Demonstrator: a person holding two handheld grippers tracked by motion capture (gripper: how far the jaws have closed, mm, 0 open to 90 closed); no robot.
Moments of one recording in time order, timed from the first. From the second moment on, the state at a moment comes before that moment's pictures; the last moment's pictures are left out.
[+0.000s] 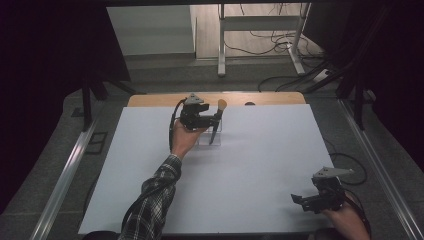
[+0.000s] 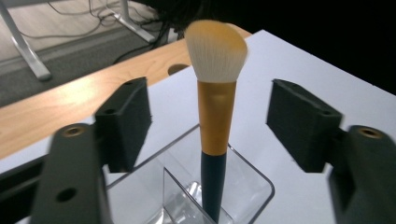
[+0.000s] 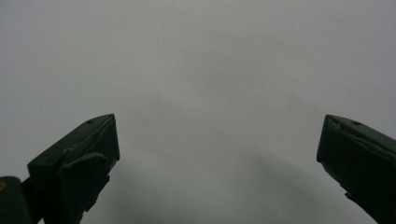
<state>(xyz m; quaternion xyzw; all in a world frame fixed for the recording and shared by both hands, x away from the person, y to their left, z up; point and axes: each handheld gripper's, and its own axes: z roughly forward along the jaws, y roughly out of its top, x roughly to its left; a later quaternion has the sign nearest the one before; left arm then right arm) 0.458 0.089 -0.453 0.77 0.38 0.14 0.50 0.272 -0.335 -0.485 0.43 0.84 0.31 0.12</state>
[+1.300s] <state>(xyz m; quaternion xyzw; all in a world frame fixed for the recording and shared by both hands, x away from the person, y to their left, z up) 0.445 0.100 -0.452 0.83 0.33 0.09 0.45 0.271 -0.334 -0.485 0.43 0.84 0.31 0.12</state>
